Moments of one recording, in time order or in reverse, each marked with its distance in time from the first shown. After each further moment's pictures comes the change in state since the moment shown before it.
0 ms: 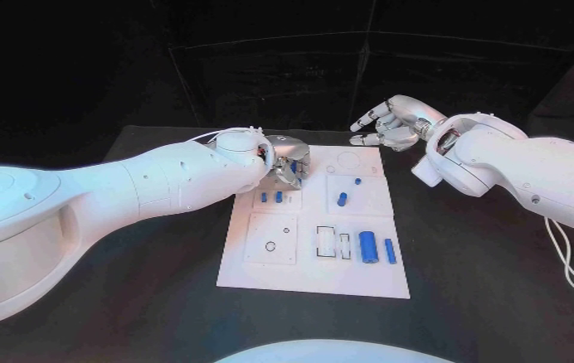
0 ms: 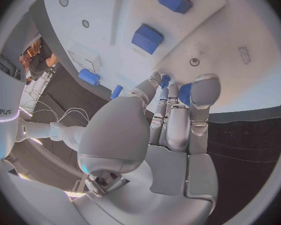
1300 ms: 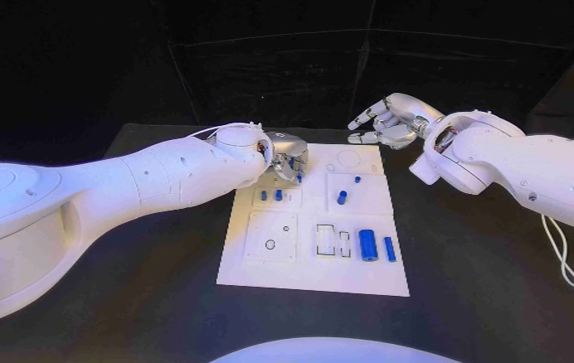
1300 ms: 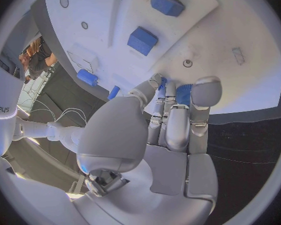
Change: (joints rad) left arm 0.004 0.008 0.005 -0.021 -0.001 0.037 -0.011; left_hand -0.017 0.017 0.074 -0.013 0.006 0.054 -0.010 -0.033 0.006 0.078 -0.009 -0.045 0.000 -0.003 -0.012 0.008 -0.020 -0.009 0.003 -0.003 0.017 0.029; right arm 0.000 0.009 0.000 -0.004 -0.001 0.001 0.002; right_hand 0.003 0.003 0.000 0.000 0.000 0.000 0.000 0.000 0.000 0.000 0.000 0.000 0.001 0.000 0.000 0.000 -0.001 0.000 0.000 0.000 0.000 -0.001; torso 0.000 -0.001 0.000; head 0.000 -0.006
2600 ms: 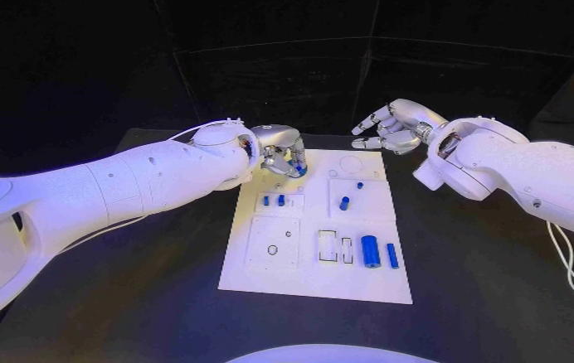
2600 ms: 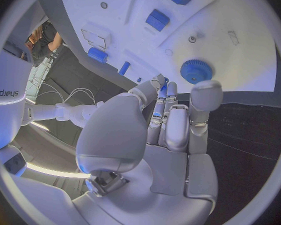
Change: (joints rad) left arm -0.008 -0.138 0.089 0.146 0.090 -0.091 0.043; left_hand -0.001 0.004 0.122 -0.048 -0.001 0.032 0.007 -0.032 0.001 0.060 0.000 -0.078 0.001 0.000 -0.007 0.008 -0.017 0.000 0.008 -0.008 0.026 0.037; right arm 0.000 -0.010 0.000 -0.003 0.000 0.000 0.001; right_hand 0.001 0.001 0.000 0.000 0.000 0.000 0.000 0.000 0.000 0.000 0.000 0.000 0.000 0.000 0.000 0.000 0.000 0.000 0.000 0.000 0.000 0.000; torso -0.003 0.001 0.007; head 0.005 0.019
